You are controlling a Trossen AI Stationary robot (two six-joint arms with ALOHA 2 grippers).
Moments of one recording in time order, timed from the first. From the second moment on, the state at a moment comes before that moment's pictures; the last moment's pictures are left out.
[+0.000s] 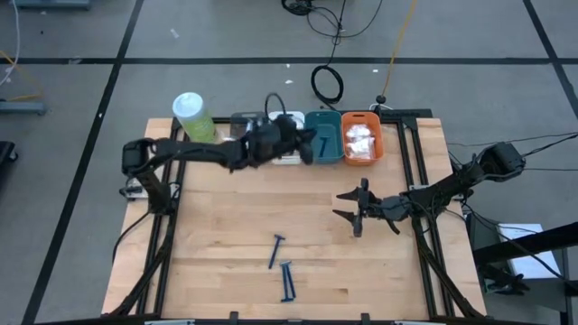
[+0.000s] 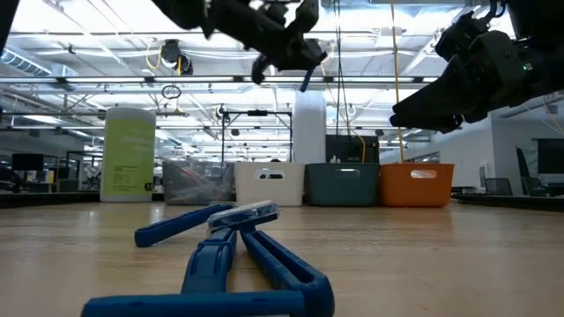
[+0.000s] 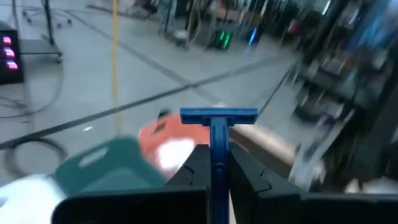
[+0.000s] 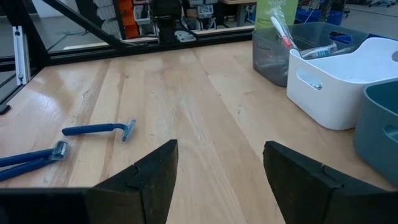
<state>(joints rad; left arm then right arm) 0.18 1.72 1.24 0.31 -0.34 -0.33 0.34 1.20 0.20 0.73 0.52 0.22</state>
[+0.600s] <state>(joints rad) 0.33 2.02 1.24 0.72 -0.14 -0.47 0.31 1.20 0.20 0.70 0.52 0.23</state>
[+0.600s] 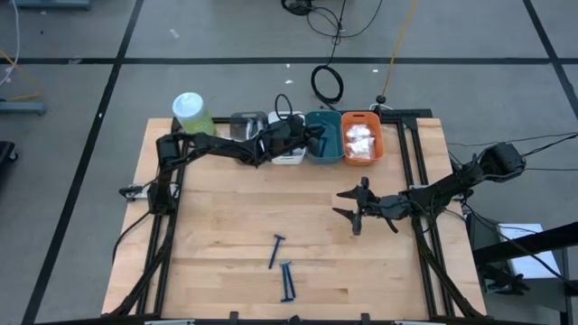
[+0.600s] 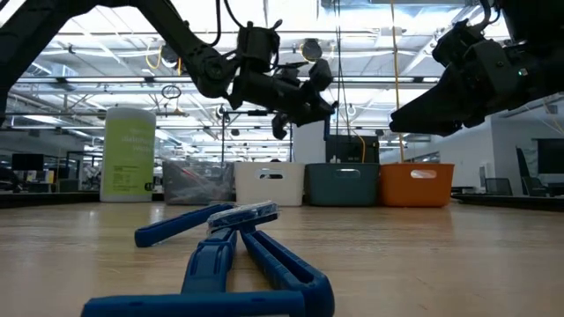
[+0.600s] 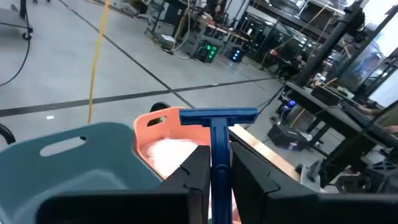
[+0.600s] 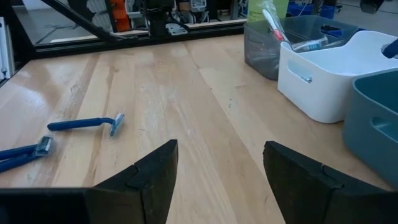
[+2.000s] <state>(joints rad) 0.44 2.03 1.24 0.71 0.02 -0.74 0.31 1.20 0.20 0.70 0.52 0.23</state>
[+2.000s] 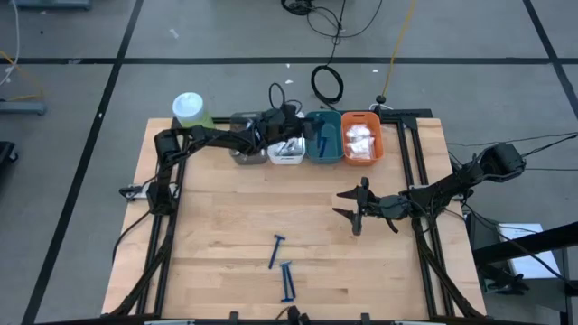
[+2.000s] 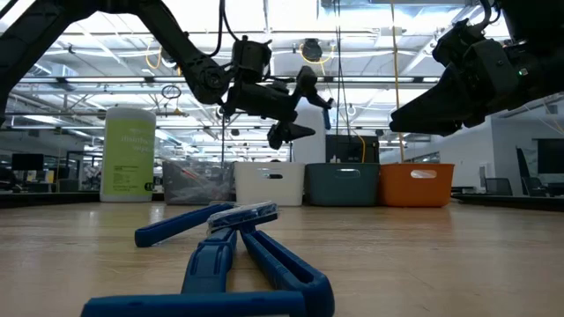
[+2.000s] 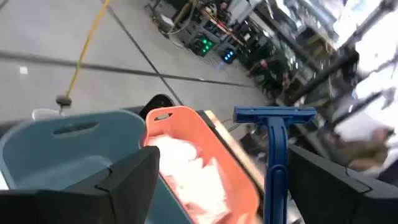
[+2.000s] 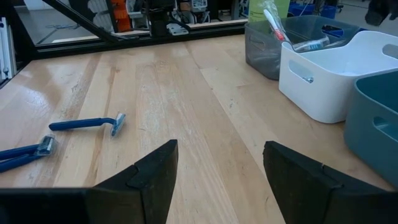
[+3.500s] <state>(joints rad) -0.41 1.76 1.24 -0.49 -0.29 -0.73 0.29 1.20 0.20 0.68 0.52 0.27</state>
